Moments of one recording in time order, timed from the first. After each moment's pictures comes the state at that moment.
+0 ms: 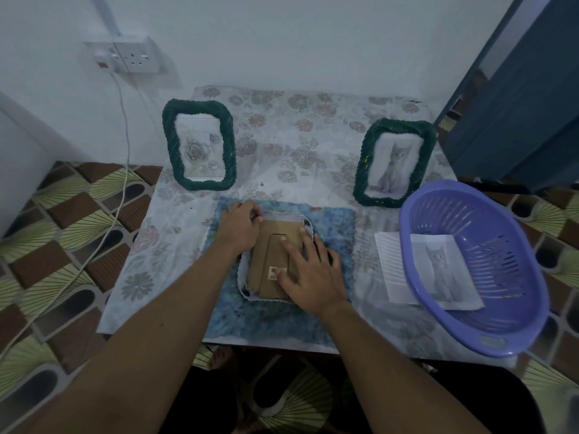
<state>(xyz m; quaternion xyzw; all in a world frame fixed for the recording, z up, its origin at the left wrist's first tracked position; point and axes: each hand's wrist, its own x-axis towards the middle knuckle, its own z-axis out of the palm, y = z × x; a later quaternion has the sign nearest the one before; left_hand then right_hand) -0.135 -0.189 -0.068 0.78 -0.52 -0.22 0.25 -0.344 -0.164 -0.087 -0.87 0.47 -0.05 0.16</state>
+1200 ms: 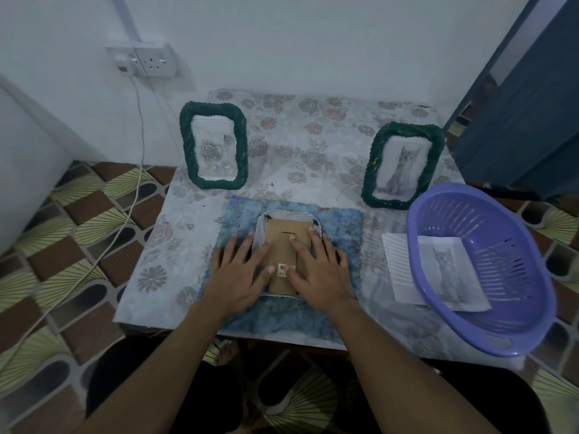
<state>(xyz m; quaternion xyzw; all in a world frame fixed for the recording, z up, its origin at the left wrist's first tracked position) -0.151 -0.079 -0.083 0.76 -0.63 -0.14 0.06 -0.343 -0.163 -0.084 -0.86 0.48 -0.05 0.17</state>
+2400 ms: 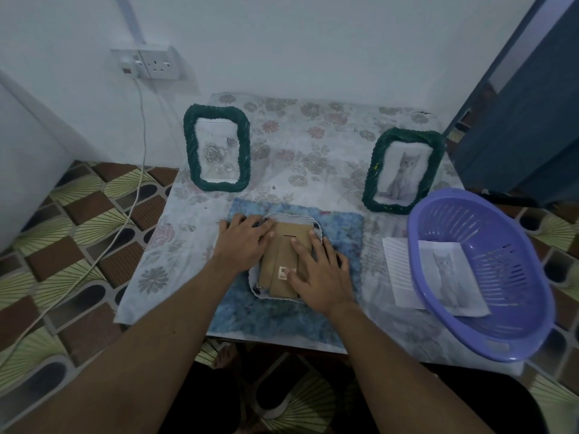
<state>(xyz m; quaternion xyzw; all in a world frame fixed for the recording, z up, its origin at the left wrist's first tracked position) -0.129 -0.151 -0.069 0.76 -0.65 -0.05 0.01 -0.342 -0.163 -0.081 -0.86 0.48 -0.03 0.17</state>
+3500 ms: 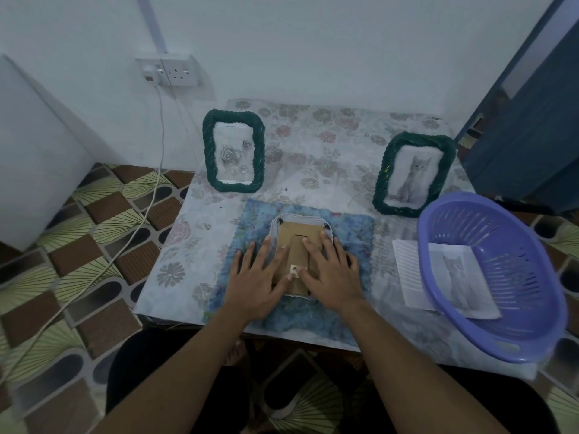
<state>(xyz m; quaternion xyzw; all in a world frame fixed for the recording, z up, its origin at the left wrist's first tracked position) -0.169 -0.070 -0.085 0.77 -0.62 -0.12 0.05 -0.341 -0.162 -0.075 -0.85 0.49 -0.01 0.19</state>
